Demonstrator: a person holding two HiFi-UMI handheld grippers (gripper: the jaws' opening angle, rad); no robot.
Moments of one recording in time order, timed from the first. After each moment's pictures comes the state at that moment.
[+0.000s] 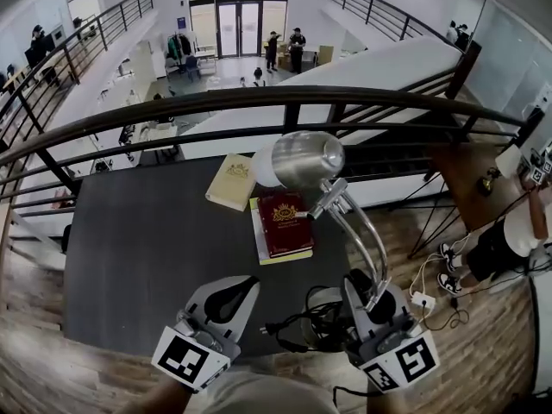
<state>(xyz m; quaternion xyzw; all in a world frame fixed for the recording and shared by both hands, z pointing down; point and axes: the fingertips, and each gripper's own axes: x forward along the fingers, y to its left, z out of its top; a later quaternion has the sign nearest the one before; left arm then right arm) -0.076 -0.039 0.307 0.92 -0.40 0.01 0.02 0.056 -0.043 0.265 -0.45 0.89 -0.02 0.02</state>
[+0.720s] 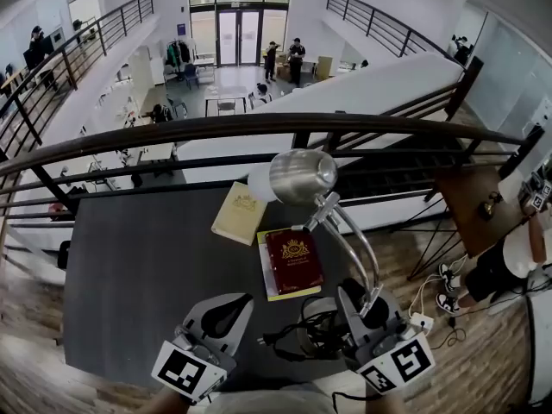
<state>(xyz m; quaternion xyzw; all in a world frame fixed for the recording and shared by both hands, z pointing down) -0.149 -0.159 0.294 0.91 -0.41 -0.01 0.04 -0.015 -0.175 0.253 -0.43 0.90 -0.03 0.00</state>
